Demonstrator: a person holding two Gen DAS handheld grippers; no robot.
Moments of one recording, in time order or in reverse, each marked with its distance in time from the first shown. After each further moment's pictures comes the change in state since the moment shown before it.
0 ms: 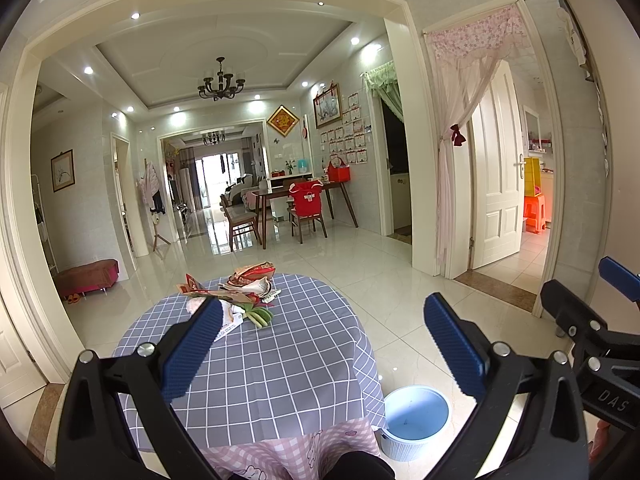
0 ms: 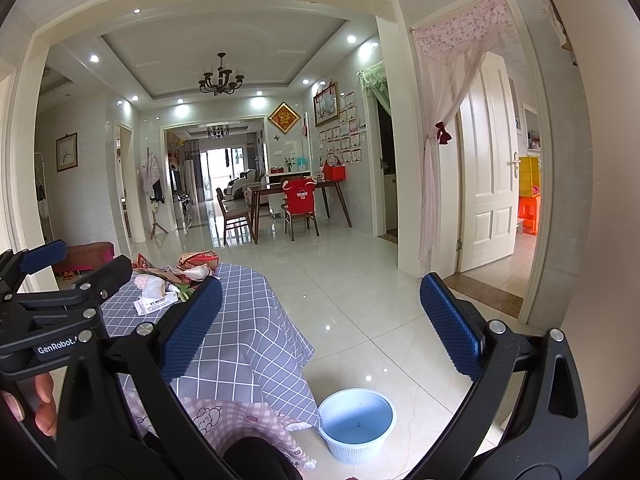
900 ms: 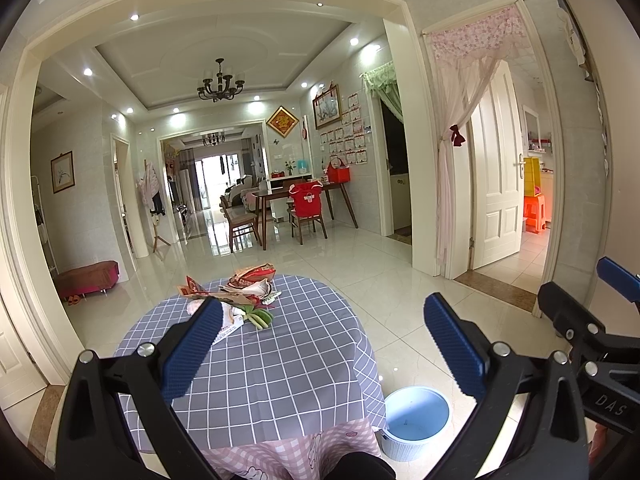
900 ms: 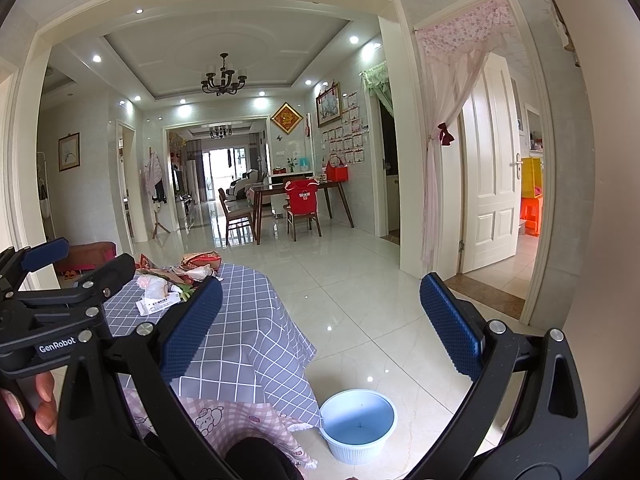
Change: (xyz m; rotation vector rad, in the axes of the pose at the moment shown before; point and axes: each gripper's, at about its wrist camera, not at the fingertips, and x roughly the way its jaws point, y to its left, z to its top) left arm 0.000 0.000 0.000 0.001 0.002 -0.002; right arm 0.002 0.009 0.001 -0.002 0.003 0.003
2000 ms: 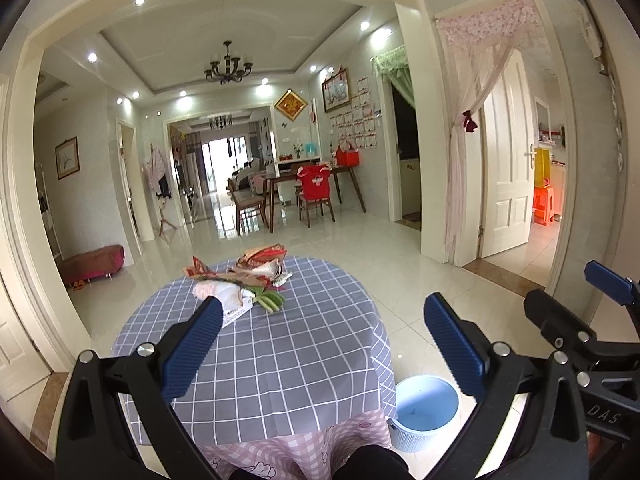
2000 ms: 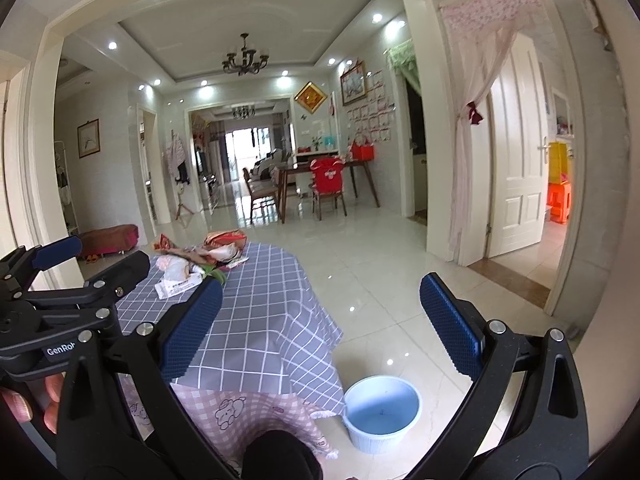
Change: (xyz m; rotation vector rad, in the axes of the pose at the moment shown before) left arm 0.040 0.029 -0.019 -0.024 0.077 0.027; right arm 0.043 0.011 -0.006 -0.007 0.090 0.102
